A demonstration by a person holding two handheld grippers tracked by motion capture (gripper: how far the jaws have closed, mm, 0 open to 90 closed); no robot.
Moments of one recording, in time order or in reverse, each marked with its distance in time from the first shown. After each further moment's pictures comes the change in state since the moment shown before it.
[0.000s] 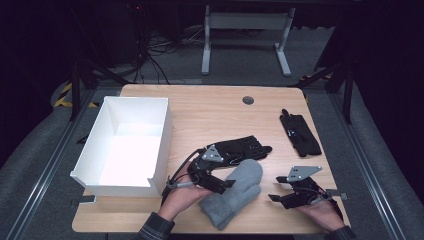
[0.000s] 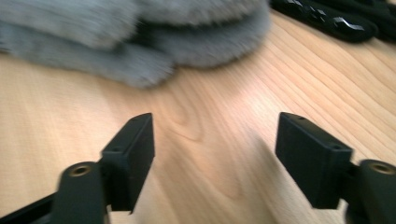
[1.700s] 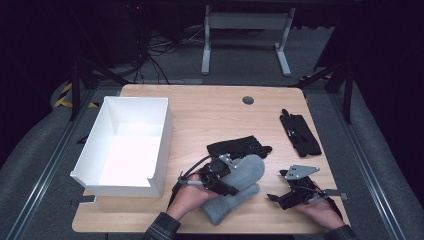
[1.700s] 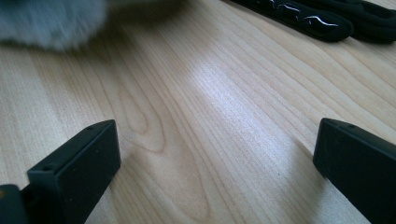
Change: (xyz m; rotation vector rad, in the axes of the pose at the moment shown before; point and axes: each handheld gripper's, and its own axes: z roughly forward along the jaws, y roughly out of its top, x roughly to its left) left arm -0.003 0.012 0.018 0.229 -0.197 0.004; right arm -0.008 -0.007 0.015 -0.048 -0.065 -0.002
